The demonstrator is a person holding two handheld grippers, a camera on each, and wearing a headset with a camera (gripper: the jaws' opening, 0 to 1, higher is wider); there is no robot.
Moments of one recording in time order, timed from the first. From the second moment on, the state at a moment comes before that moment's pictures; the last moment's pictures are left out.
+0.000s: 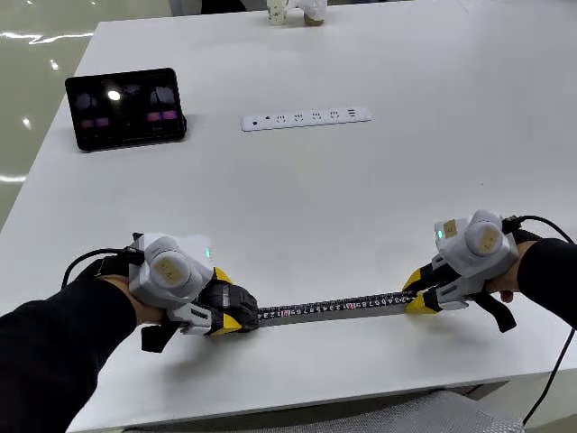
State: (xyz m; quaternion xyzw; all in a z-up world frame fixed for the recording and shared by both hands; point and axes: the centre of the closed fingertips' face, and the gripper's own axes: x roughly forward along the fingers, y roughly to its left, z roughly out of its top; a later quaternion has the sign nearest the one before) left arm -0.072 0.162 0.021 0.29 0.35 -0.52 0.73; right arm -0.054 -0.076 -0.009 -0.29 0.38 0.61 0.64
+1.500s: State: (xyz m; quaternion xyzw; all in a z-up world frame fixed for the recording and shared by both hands) left arm -0.072 0.175 0.038 0.24 0.37 -0.49 0.75; right arm -0.051 -0.079 -0.005 -0.33 0.40 0.58 0.63
